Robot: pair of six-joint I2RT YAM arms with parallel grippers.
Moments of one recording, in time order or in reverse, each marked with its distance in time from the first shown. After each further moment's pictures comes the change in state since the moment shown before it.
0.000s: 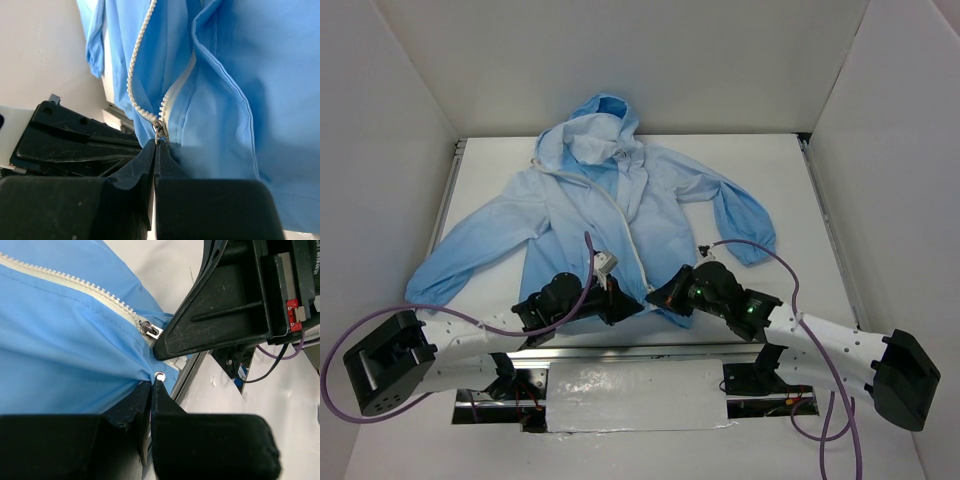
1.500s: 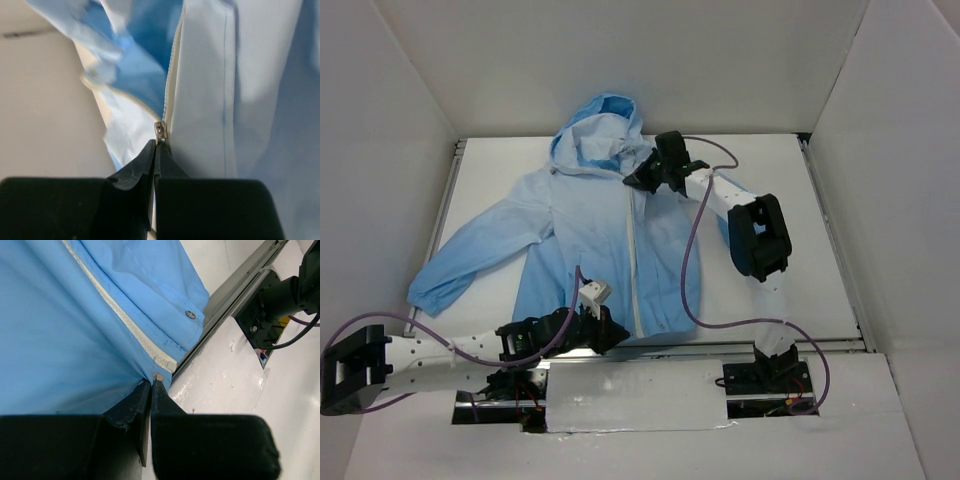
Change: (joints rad) left arm -0.291 -0.245 -0.081 -0.309 -0.359 -0.089; right arm -0.453 1.237 1.277 -0.167 -0.235 -0.174
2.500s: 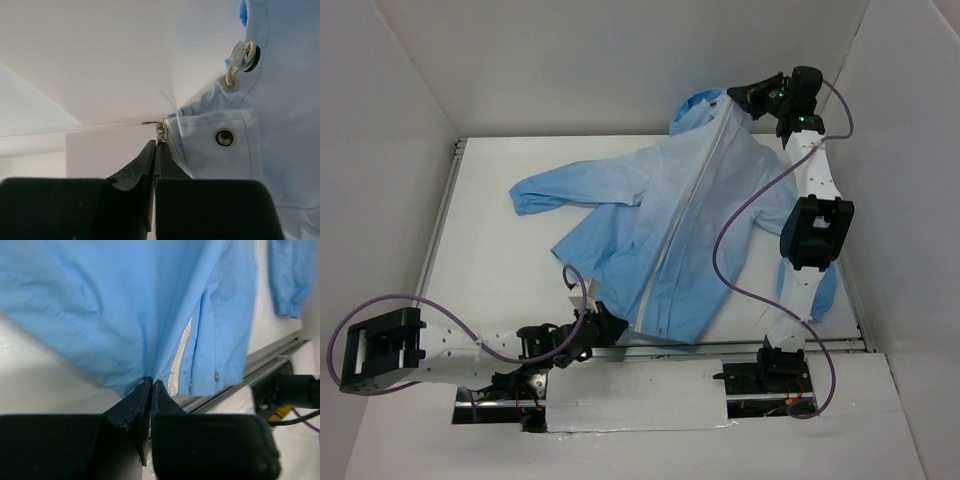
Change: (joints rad) left arm -0.101 0.204 0.007 0.073 -0.408 -0.402; right arm -0.550 0.038 0.494 -0.022 -0.316 0.094
